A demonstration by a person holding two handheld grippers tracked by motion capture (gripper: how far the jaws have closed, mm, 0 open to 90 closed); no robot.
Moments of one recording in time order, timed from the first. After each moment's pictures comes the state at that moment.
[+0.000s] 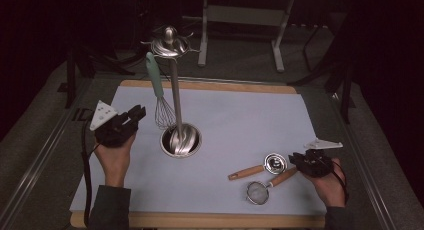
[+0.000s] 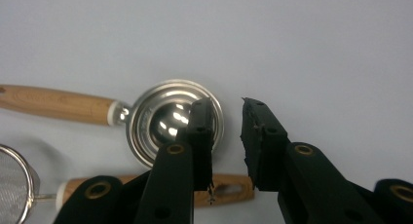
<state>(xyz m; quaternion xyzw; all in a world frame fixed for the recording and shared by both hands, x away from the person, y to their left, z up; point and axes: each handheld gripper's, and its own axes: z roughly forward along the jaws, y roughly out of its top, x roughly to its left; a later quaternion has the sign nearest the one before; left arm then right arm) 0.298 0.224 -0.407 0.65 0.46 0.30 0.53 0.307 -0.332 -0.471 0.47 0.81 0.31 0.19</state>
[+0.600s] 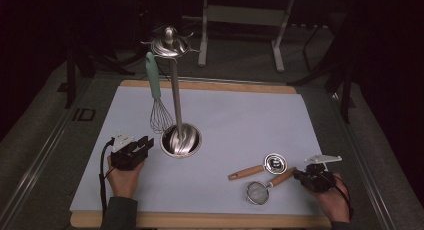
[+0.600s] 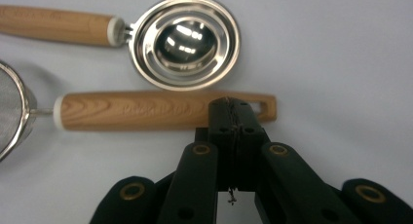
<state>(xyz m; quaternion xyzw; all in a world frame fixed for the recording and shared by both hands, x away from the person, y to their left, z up) 0.293 0.216 -0.505 0.69 0.50 0.24 0.46 0.279 -0.342 -0.498 0.48 0.82 0.27 0.15</state>
